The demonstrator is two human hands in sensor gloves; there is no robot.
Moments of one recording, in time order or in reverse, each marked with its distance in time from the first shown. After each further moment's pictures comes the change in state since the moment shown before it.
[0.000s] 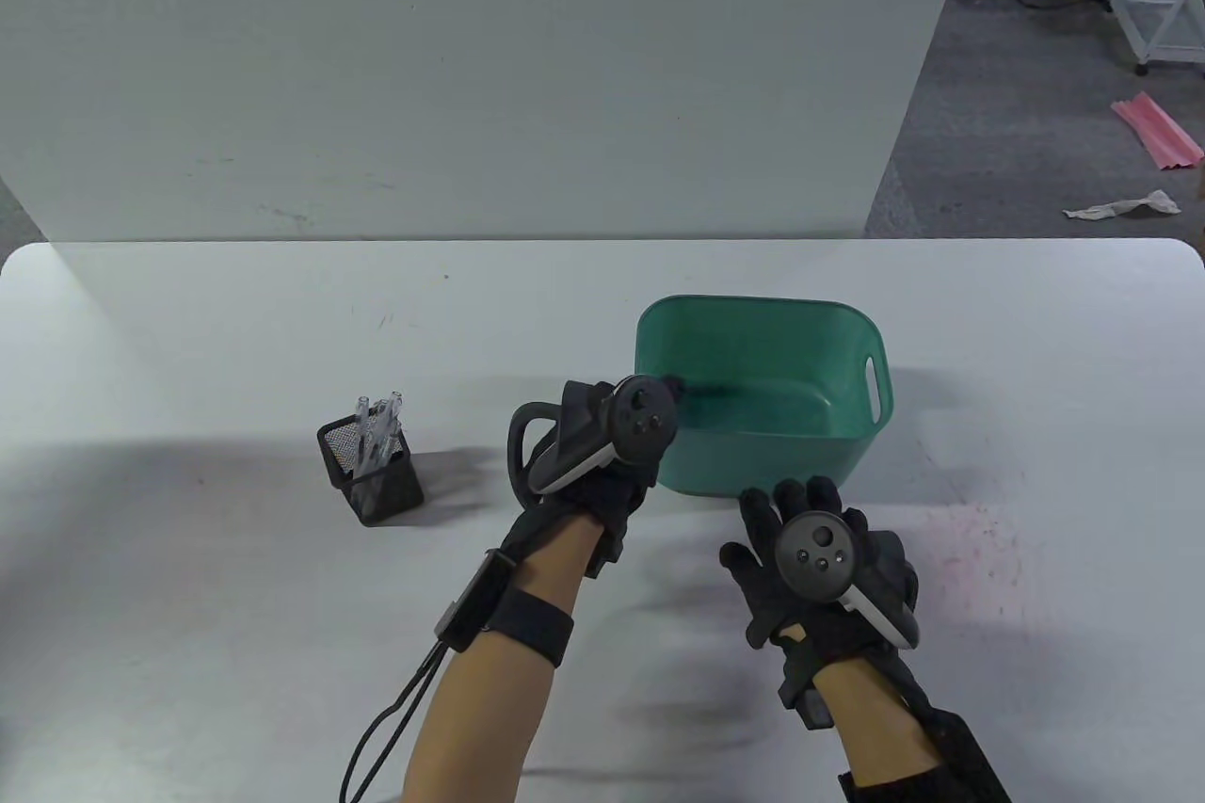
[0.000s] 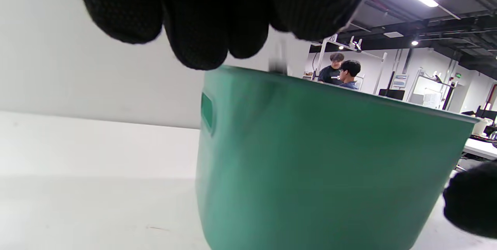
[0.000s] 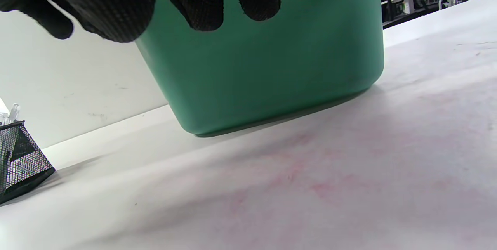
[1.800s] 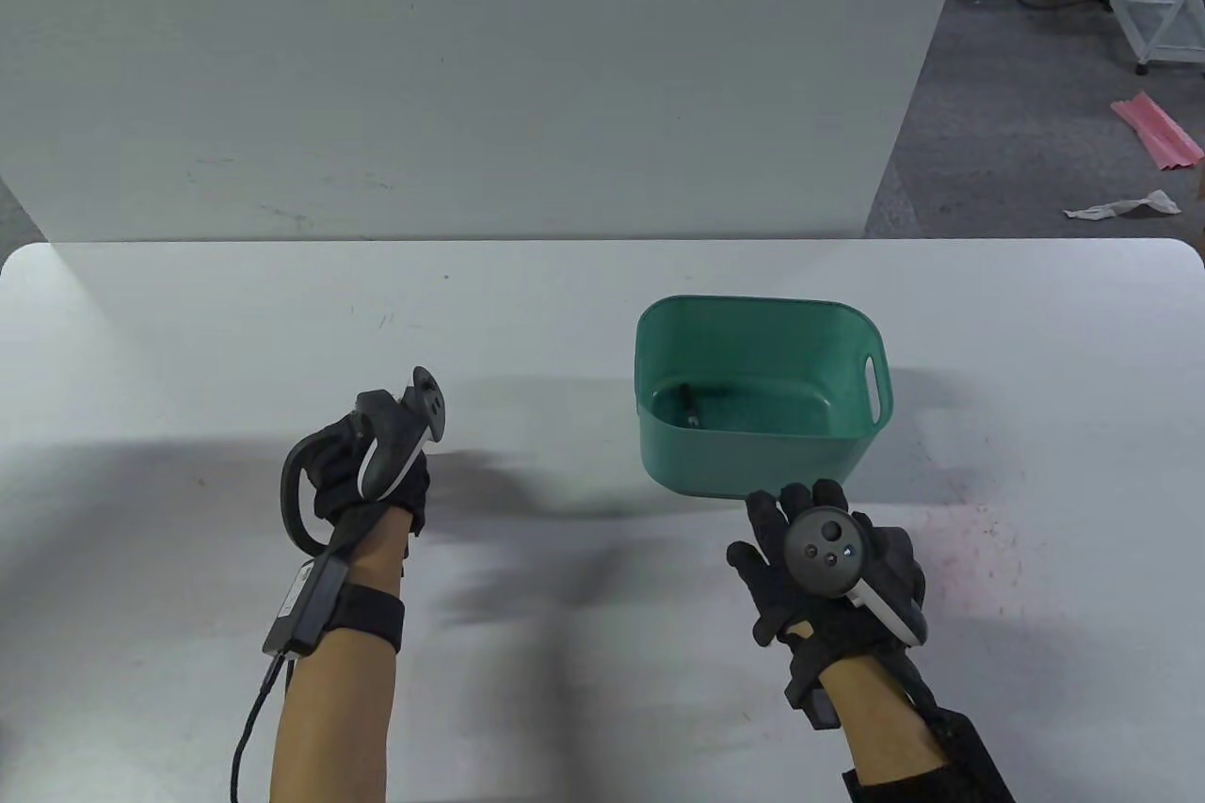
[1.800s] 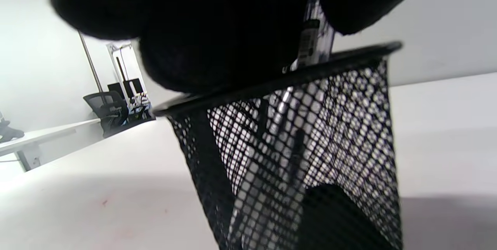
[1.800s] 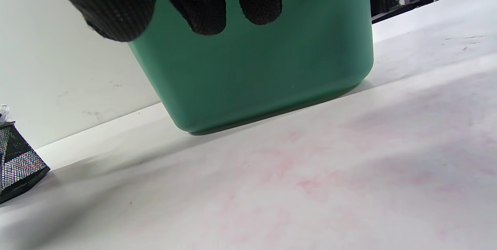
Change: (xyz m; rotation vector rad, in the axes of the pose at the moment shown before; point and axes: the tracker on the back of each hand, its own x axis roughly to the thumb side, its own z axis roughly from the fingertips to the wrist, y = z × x) left_hand -0.187 -0.008 0.043 -0.033 0.762 -0.433; right_hand -0.003 -0.006 0.000 0.024 0.013 -0.010
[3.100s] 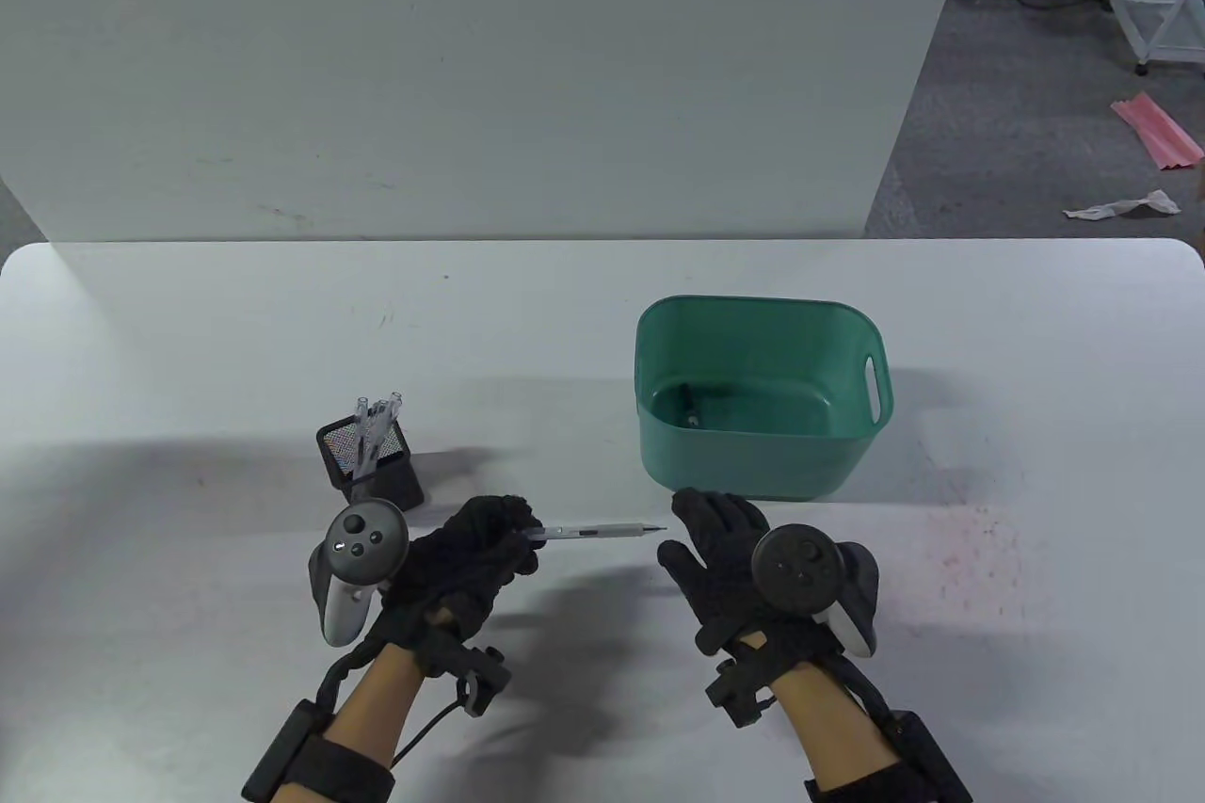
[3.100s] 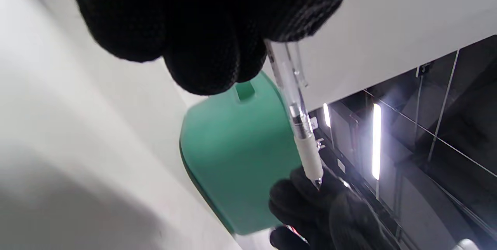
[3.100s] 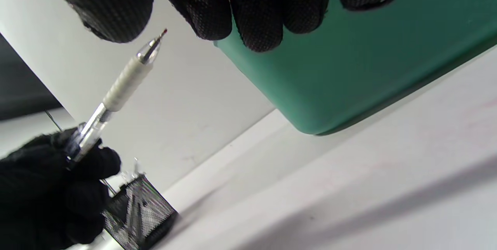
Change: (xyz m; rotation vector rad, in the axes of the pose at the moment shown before) left_hand 0.003 -0.050 0.107 -0.396 -0.683 1.378; right_hand 0.037 0.025 -0.002 -0.116 -0.235 -0.392
